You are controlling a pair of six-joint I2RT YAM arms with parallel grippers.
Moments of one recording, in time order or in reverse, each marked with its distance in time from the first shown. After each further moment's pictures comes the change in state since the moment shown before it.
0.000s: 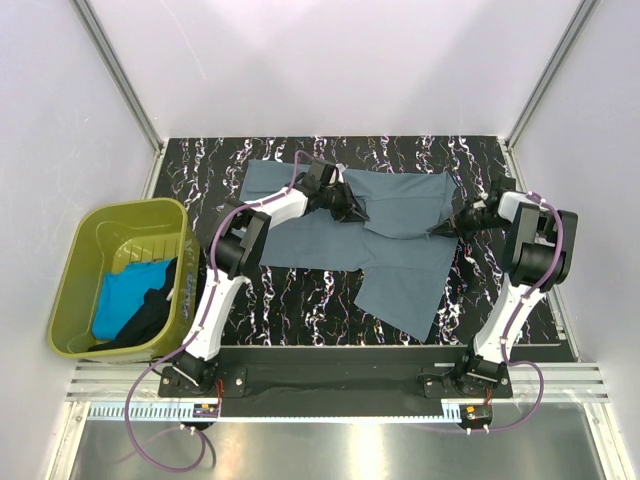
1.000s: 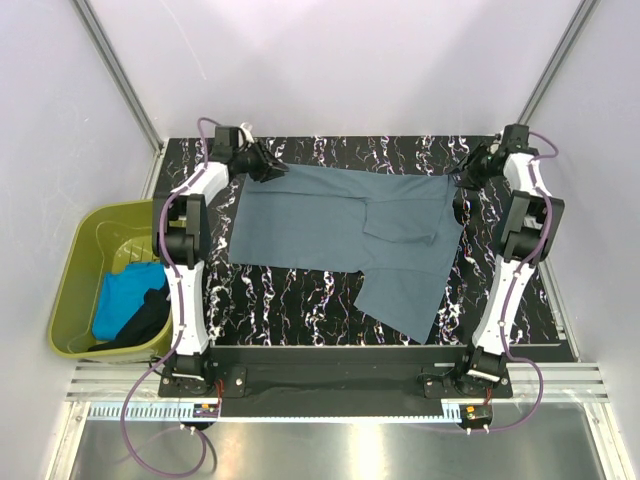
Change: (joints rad) left arm 0.436 -0.129 0.013 -0.072 0.015 0.238; right arm 0.001 0.366 0.772 -0.034 0.266 -0.129
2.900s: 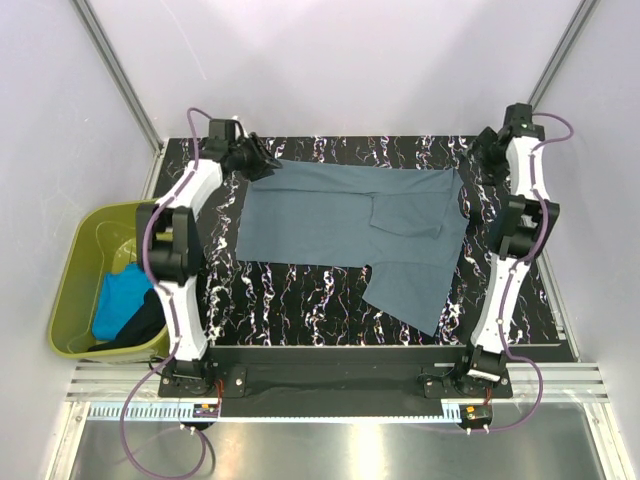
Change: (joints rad) left arm 0.005 -0.160 -0.064 -0.130 -0.200 0.010; right arm 0.029 0.126 0.396 -0.319 0.374 0.025
